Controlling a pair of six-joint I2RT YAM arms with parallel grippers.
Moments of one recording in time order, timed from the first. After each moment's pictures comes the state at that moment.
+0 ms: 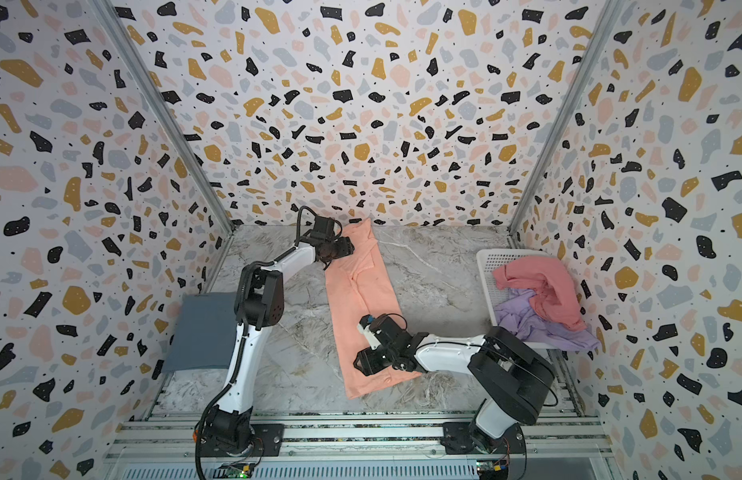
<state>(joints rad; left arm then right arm) -0.33 2.53 2.09 -0.37 0.18 -0.46 0.97 1.60 0.68 0.00 -0.30 0.49</state>
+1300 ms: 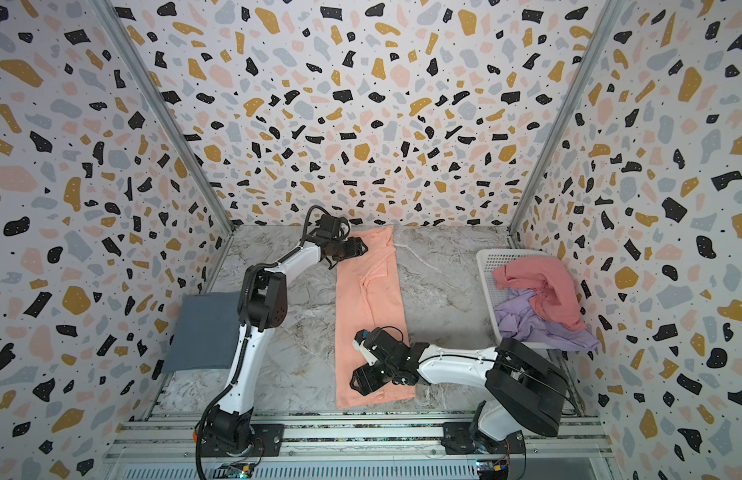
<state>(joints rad) -0.35 2.45 2.08 -0.43 0.37 -0.43 1.07 1.44 0.67 -0.19 -0.30 0.50</state>
